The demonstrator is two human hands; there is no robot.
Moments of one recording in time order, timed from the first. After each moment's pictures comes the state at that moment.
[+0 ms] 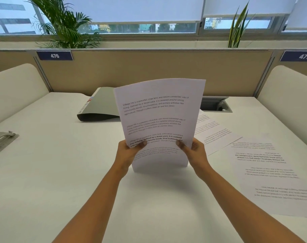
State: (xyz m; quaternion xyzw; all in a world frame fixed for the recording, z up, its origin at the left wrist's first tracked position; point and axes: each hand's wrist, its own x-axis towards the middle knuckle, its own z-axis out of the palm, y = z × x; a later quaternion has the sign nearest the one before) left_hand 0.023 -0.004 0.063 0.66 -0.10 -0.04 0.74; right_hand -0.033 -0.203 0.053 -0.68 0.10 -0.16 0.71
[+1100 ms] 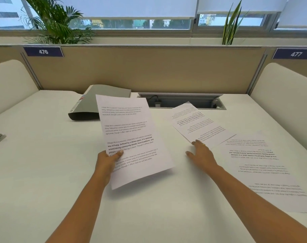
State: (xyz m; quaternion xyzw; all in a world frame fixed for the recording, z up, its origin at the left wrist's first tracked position) left_hand 0.028 0.027 0.039 0.70 0.10 -0.08 0.70; right_hand -0.019 -0.269 0.009 -0.95 0.19 -0.03 0.24
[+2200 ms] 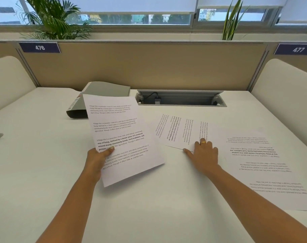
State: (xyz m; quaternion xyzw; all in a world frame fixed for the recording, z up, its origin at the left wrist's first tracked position) left_hand 0.033 0.046 0.054 0.69 0.14 -0.08 0.71; right_hand -0.021 -0.260 0.004 -0.98 0.21 -0.04 -0.03
